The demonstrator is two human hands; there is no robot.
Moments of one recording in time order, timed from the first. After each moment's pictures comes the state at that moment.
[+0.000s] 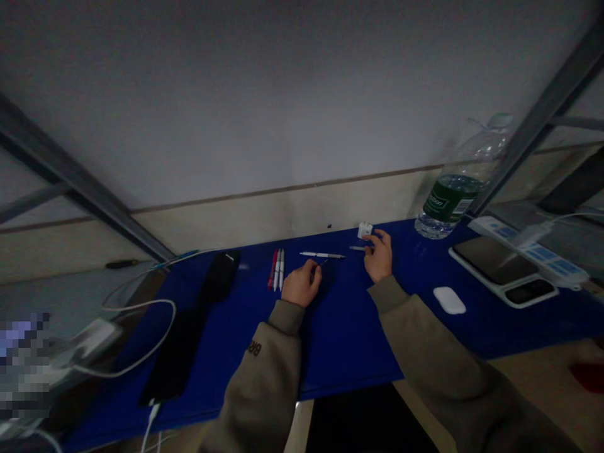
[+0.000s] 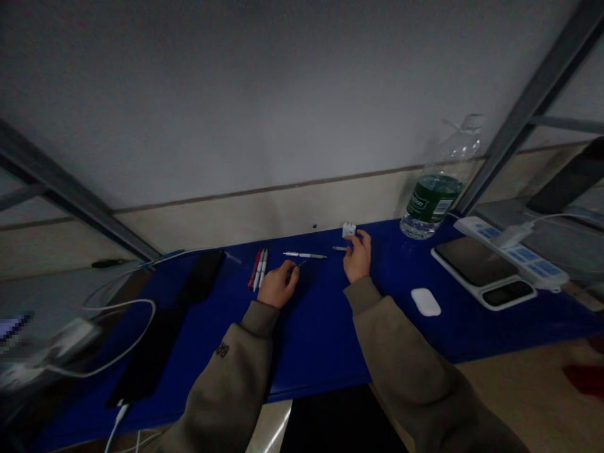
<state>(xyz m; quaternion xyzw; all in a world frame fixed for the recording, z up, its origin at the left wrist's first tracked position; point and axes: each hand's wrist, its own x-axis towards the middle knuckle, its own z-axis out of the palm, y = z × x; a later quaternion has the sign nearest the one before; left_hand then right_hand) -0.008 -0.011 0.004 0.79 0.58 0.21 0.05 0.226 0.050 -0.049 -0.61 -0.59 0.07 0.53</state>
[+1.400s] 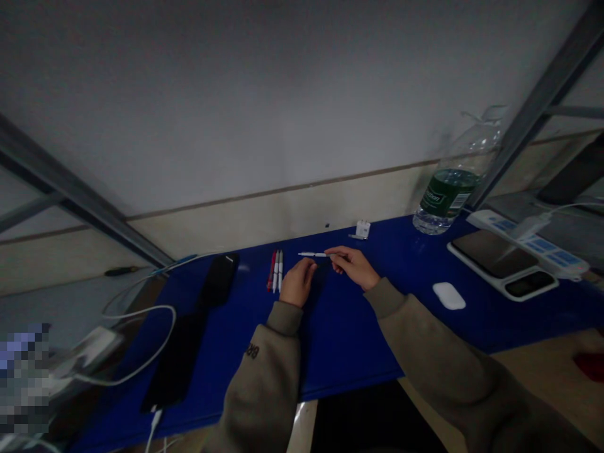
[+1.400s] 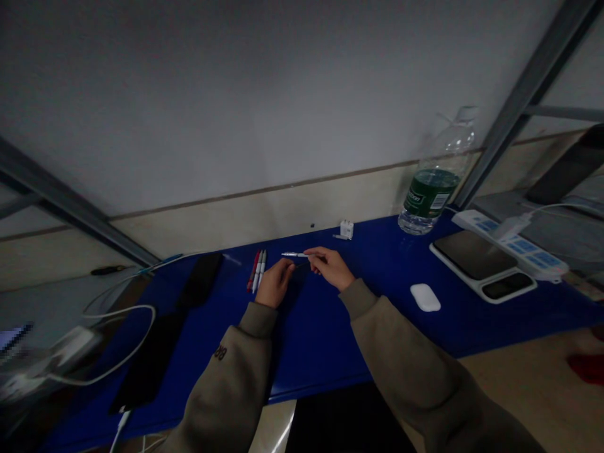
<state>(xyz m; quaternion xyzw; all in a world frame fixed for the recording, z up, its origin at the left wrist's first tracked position) -0.015 -0.002 0.002 0.80 0.51 0.29 0.13 0.174 0.022 -0.016 -0.37 -0.58 0.53 0.49</state>
